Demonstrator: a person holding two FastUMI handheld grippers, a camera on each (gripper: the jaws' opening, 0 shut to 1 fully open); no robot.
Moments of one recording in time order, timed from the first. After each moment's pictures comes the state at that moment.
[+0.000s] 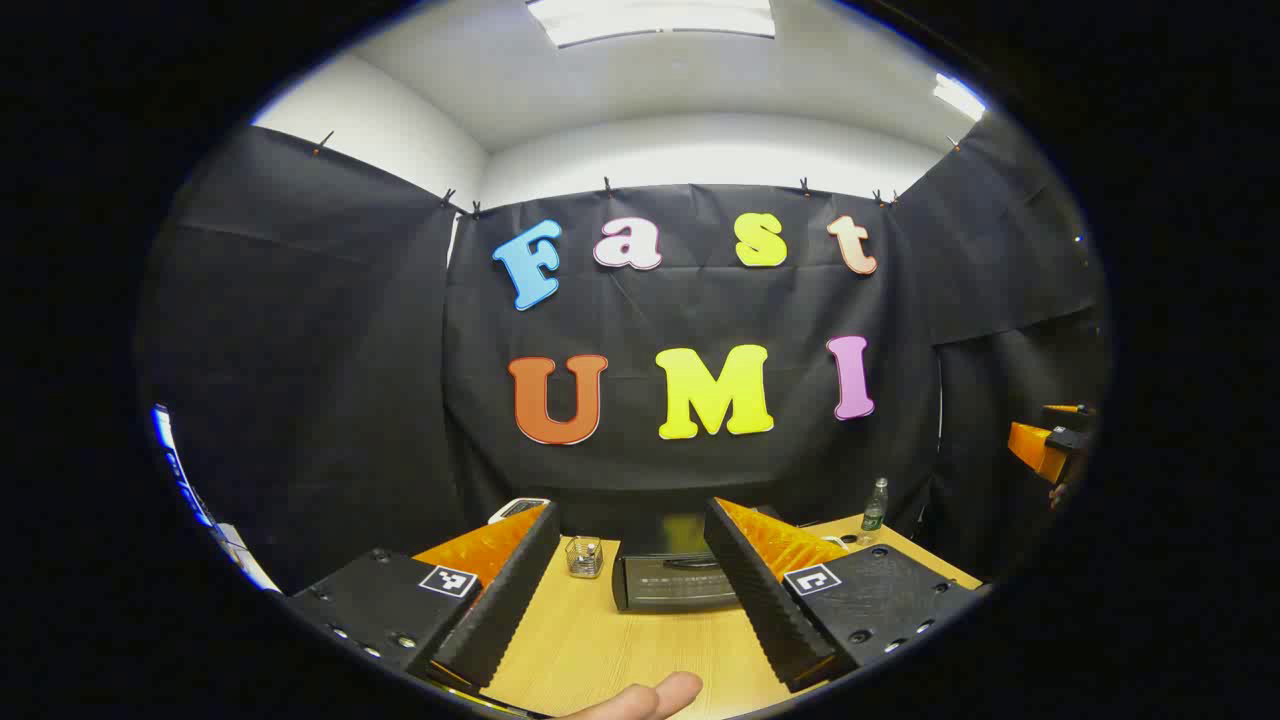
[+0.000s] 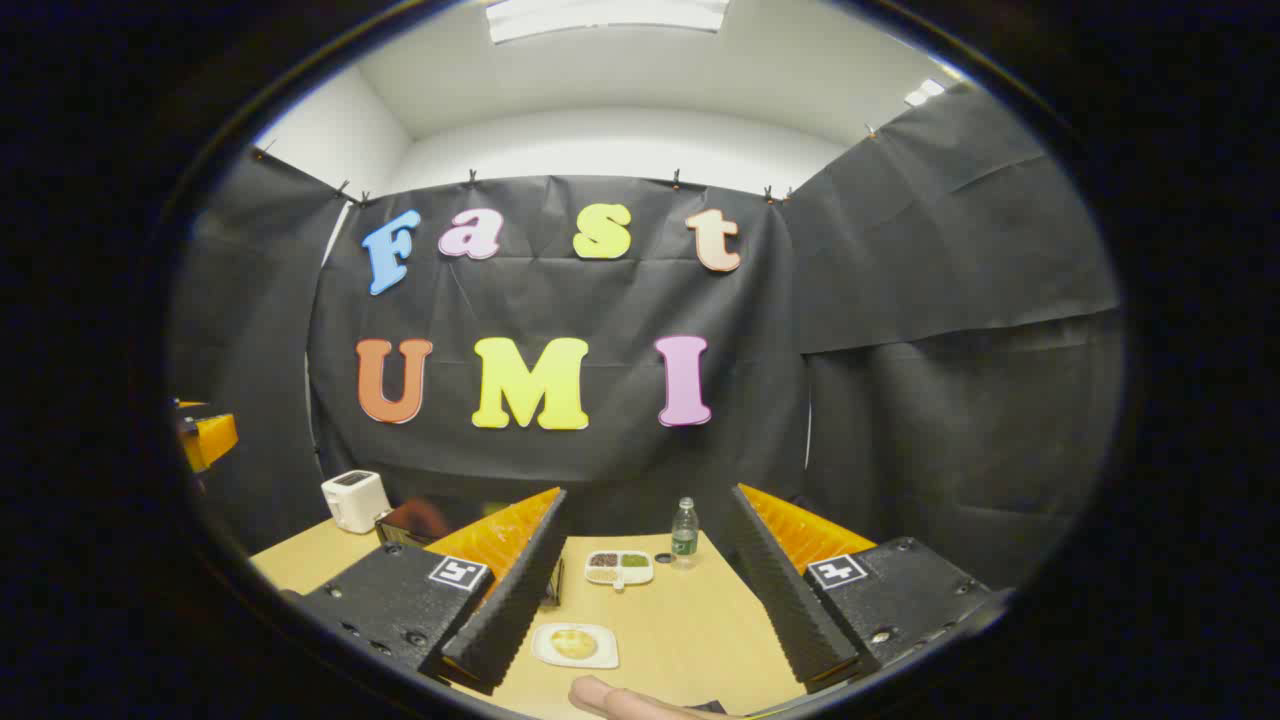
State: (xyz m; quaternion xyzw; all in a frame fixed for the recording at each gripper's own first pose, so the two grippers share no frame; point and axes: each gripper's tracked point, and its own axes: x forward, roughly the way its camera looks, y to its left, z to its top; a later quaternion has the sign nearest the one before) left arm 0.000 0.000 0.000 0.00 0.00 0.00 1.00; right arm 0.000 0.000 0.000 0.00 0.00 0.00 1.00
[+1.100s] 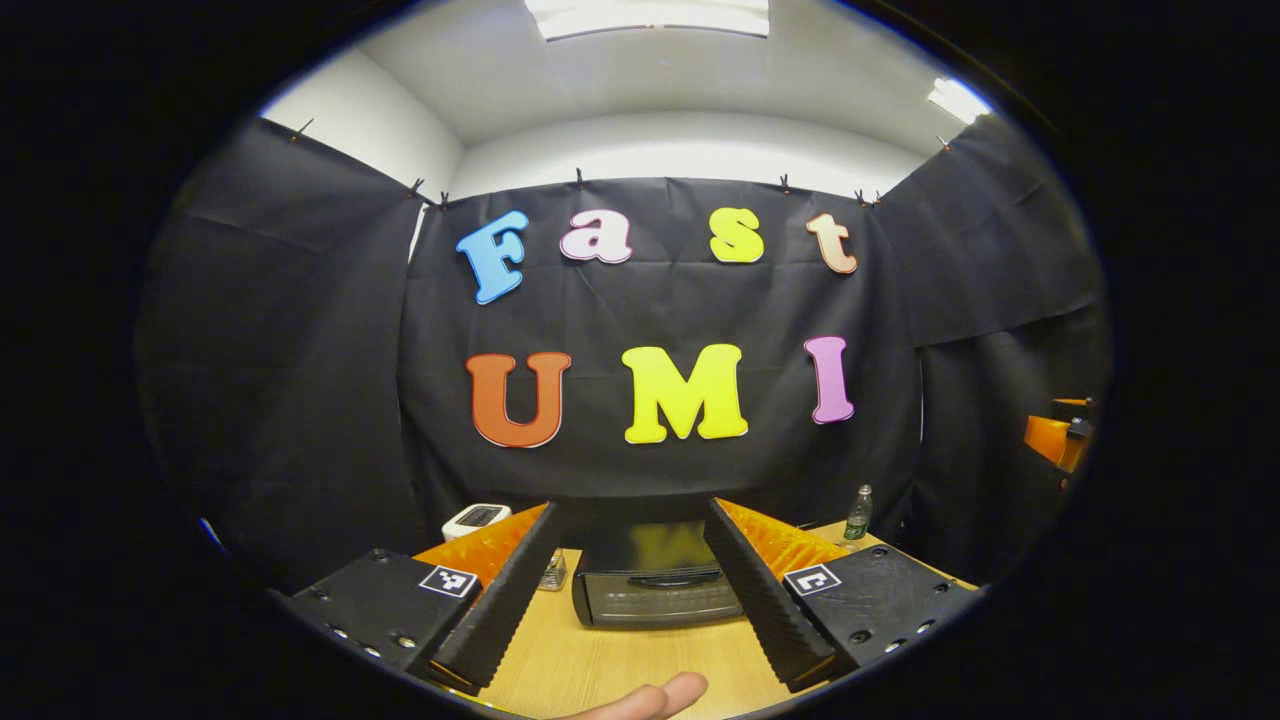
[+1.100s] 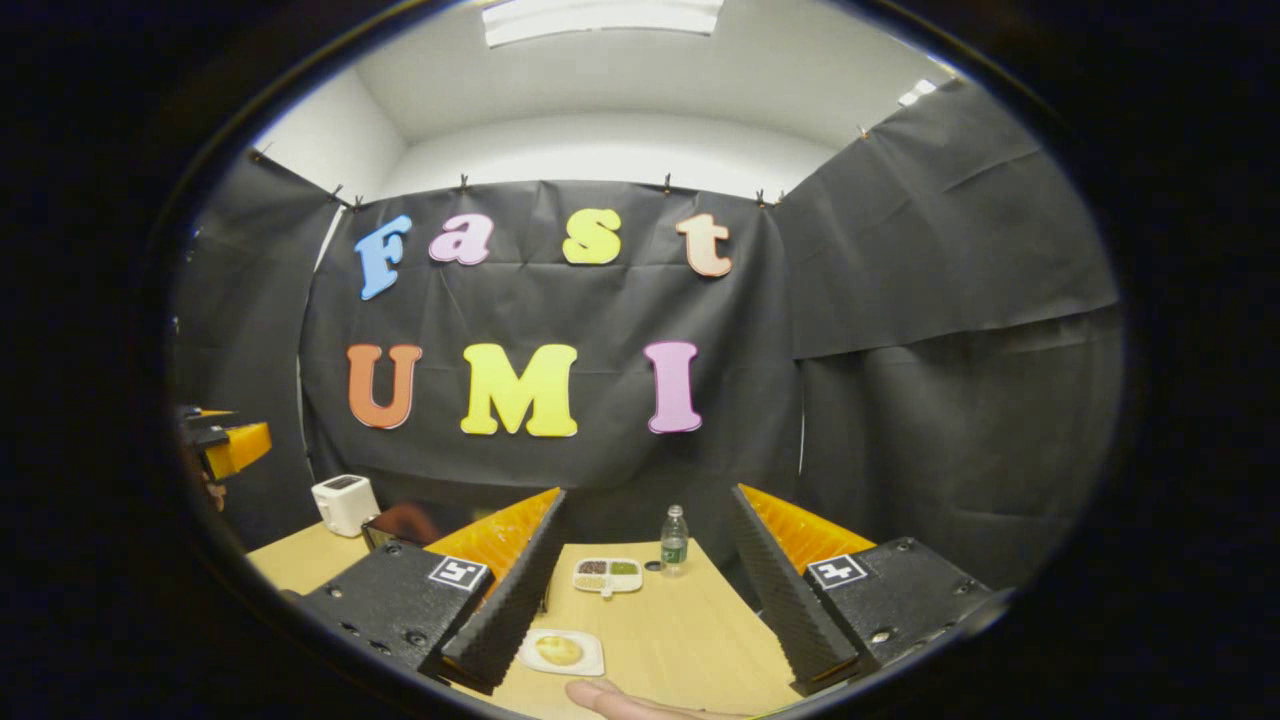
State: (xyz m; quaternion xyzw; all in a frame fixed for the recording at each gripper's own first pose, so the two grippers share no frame) left arm 0.072 -0.041 -0.018 -0.01 0.00 -0.05 1.00; right arm 0.015 -0.021 0.000 0.00 -0.01 0.00 1.00
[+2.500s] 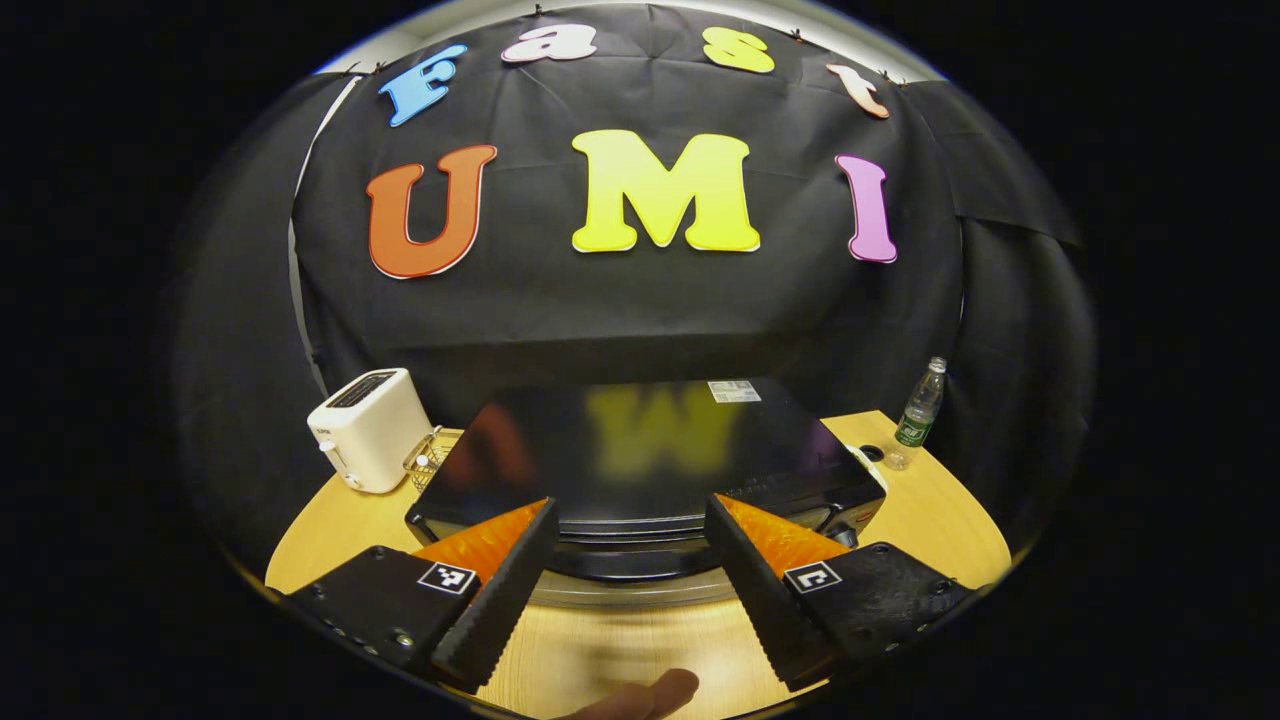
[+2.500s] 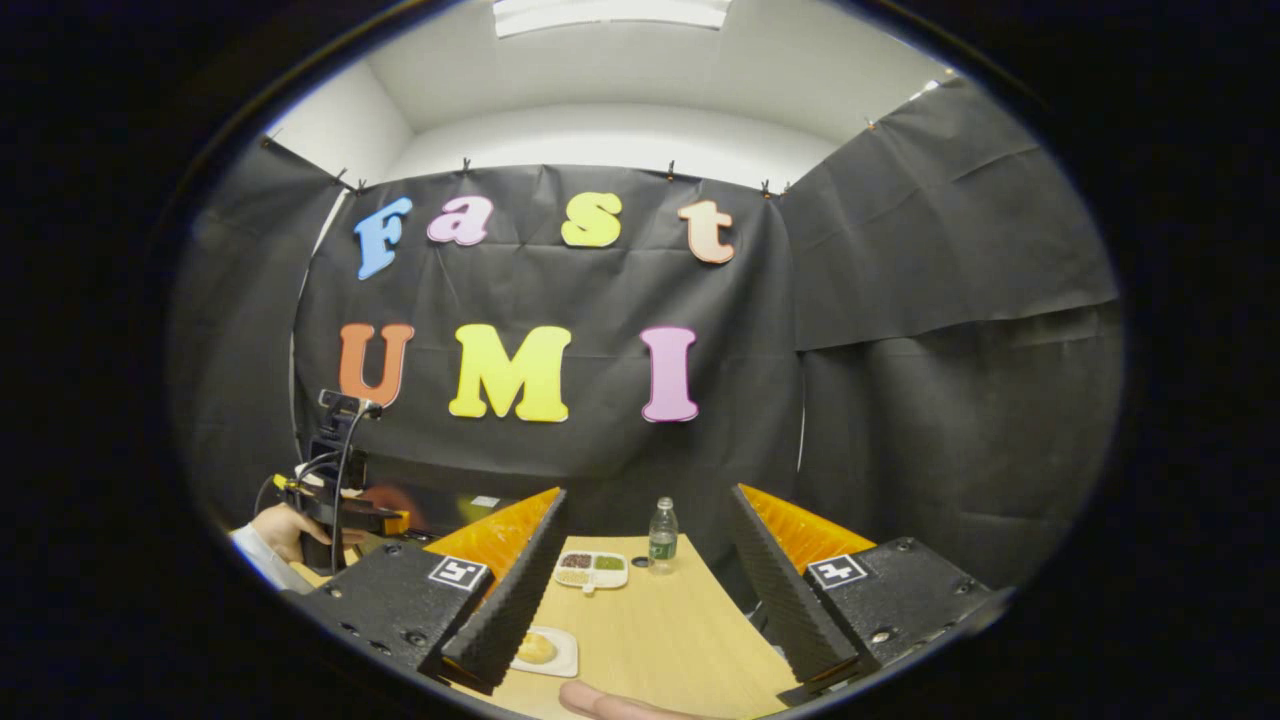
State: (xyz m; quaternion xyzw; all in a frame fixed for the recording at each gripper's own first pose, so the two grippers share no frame) left arm 0.272 -0.108 -0.242 -0.01 0.24 -0.08 0.97; right arm 0.048 -0.038 -0.030 -0.01 0.00 0.00 1.00
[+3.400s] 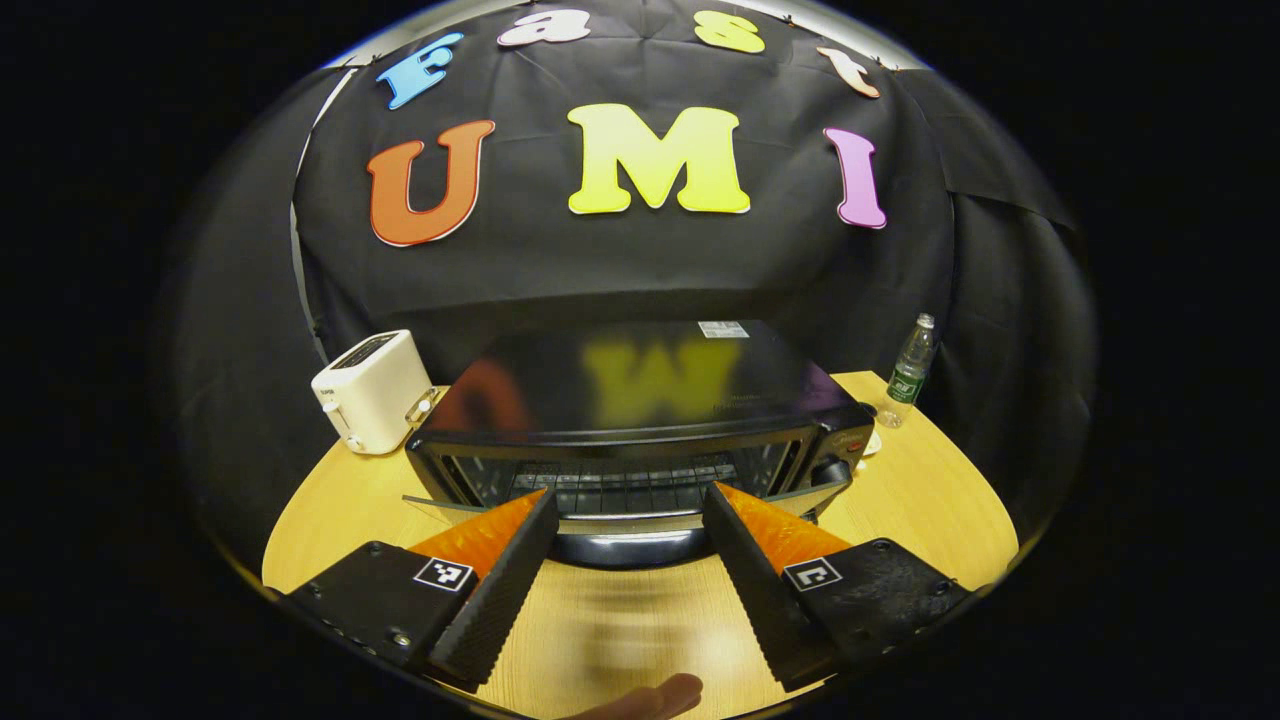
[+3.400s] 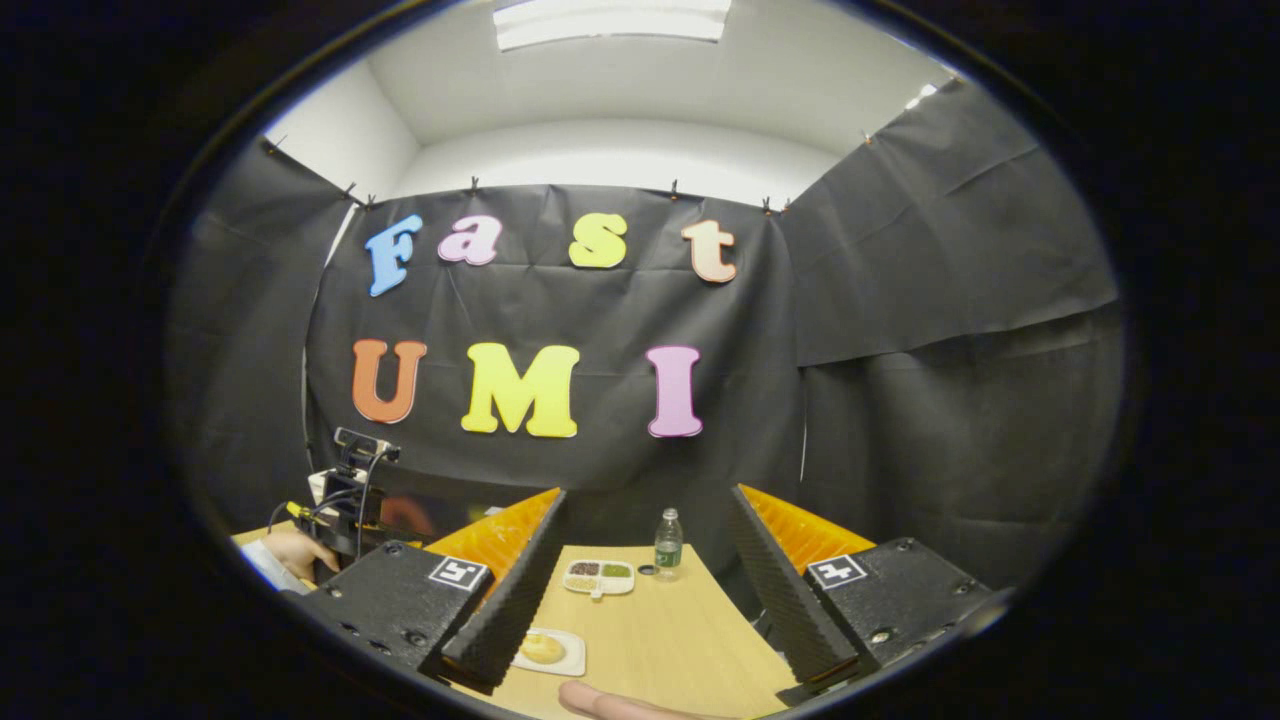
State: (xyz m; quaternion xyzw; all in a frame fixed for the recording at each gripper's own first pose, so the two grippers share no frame) left arm 0.213 -0.106 -0.270 0.00 0.28 -0.08 0.96; right arm 0.011 -0.036 -0.012 -0.01 -0.03 0.01 1.00
